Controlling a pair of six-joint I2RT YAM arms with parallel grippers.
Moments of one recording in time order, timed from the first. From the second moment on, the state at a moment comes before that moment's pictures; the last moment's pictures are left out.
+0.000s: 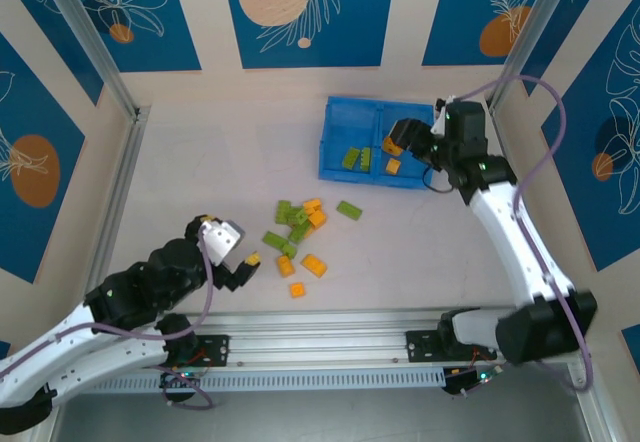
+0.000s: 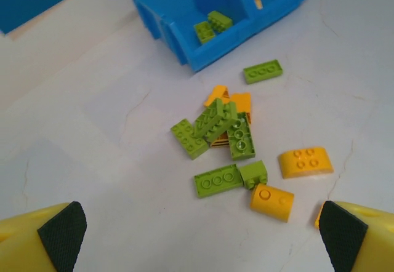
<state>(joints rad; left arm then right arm) -1.00 0.54 0.76 -0.75 -0.41 0.00 0.21 1.20 1.23 -0.56 -0.22 0.61</state>
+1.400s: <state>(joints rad) -0.65 1.68 0.94 -0.59 -0.12 -0.90 0.56 0.80 0.81 -0.81 -0.31 0.73</state>
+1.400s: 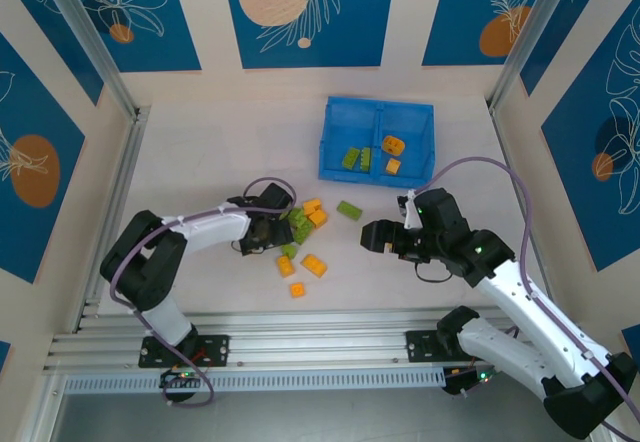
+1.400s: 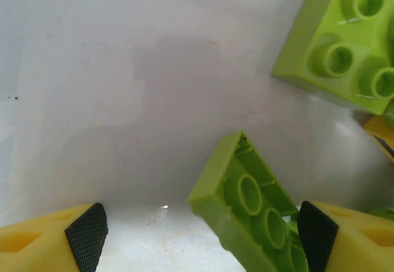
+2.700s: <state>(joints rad) -0.77 1.86 1.82 -0.68 -0.17 -0.48 0.60 0.70 0.81 -0.75 -0.31 0.77</state>
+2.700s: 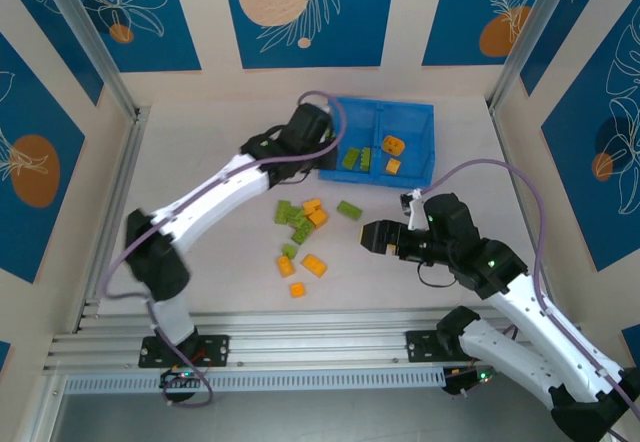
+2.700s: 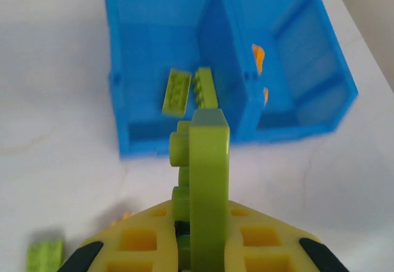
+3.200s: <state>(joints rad) -0.74 2.56 2.55 -0.76 -0.31 -0.32 0.60 0.62 0.82 -0.87 -0.24 0.78</state>
